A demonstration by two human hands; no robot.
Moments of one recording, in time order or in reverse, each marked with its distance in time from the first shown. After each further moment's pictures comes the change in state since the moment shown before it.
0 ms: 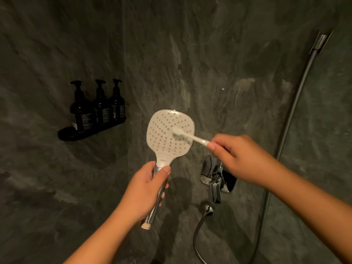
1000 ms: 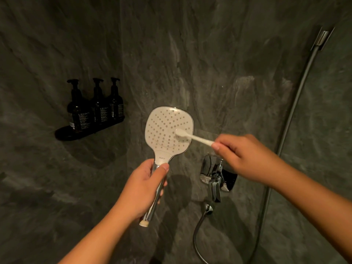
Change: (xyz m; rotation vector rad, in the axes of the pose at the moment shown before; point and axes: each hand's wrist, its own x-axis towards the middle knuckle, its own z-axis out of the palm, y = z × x) left_hand 0.004 0.003 0.000 -0.009 0.010 -0.008; right_hand -0.003 0.013 -0.003 -0.023 -0.002 -0.029
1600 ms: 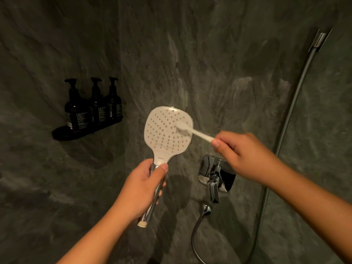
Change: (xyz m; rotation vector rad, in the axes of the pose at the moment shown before) left_hand 0.000 0.003 0.000 0.018 -0.003 0.014; right_hand 0.002 0.002 0.001 0.001 0.066 0.014
